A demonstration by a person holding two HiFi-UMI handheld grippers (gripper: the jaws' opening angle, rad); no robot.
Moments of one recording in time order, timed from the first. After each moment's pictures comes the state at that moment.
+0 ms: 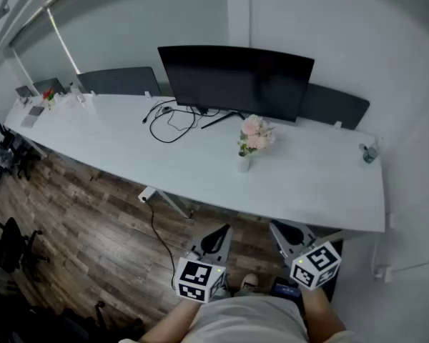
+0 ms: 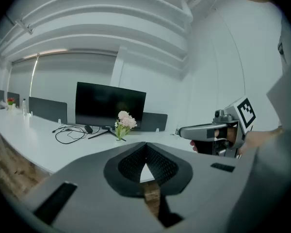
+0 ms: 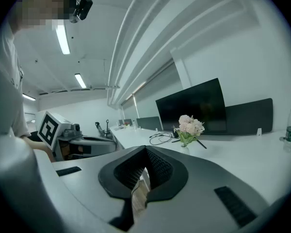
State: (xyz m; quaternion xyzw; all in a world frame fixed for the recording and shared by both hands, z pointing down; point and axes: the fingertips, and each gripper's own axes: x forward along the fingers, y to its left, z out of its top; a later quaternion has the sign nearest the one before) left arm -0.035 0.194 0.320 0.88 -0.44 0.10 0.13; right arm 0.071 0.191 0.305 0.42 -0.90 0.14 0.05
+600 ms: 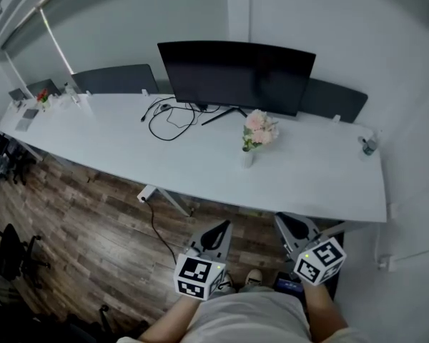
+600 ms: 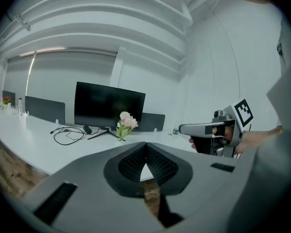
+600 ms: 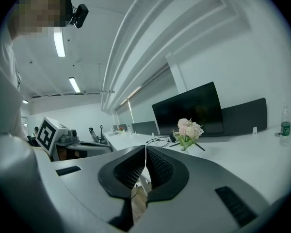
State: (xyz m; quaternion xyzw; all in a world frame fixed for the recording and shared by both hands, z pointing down) left arm -0.064 0.189 0.312 0.90 -0.42 0.09 0.13; right arm 0.052 0.187 0.296 0.45 -0.88 0.14 0.02
